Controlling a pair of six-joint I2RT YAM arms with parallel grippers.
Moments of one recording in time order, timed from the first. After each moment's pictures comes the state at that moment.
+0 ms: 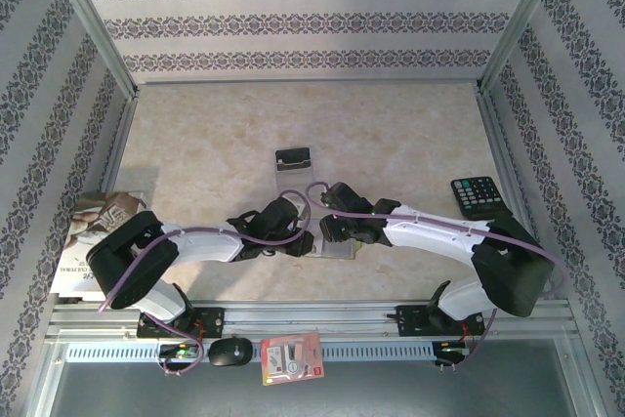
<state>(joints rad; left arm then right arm) -0.84 1.54 0.61 0.05 0.15 -0.61 0.87 1.44 0.78 -0.42 0.10 0.45</state>
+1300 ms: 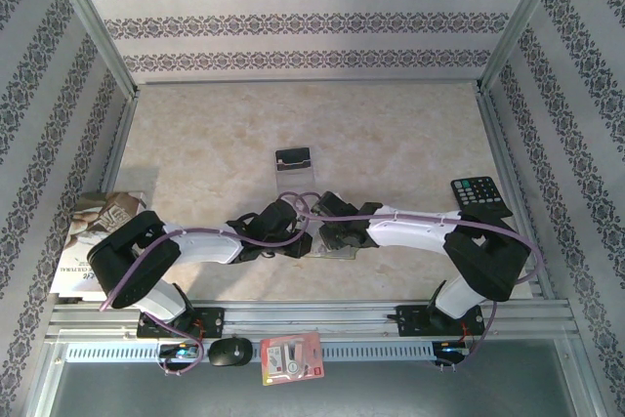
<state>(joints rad) -0.84 1.54 0.58 0.09 0.16 -0.63 0.91 1.57 0.80 -0.44 0.19 0.45</state>
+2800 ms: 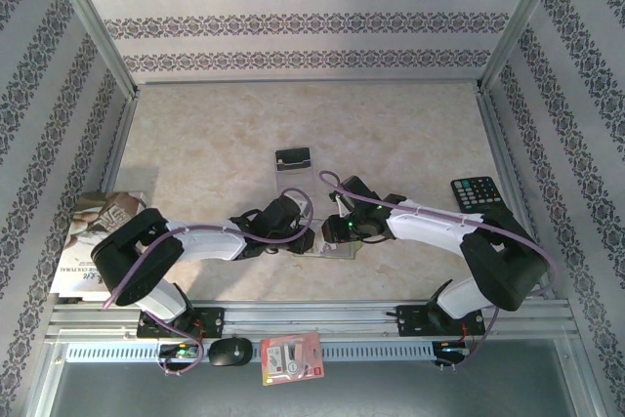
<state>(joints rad) -0.84 1.57 0.62 0.09 0.14 -0.62 0.73 1.48 0.73 -0.36 -0.24 0.56</state>
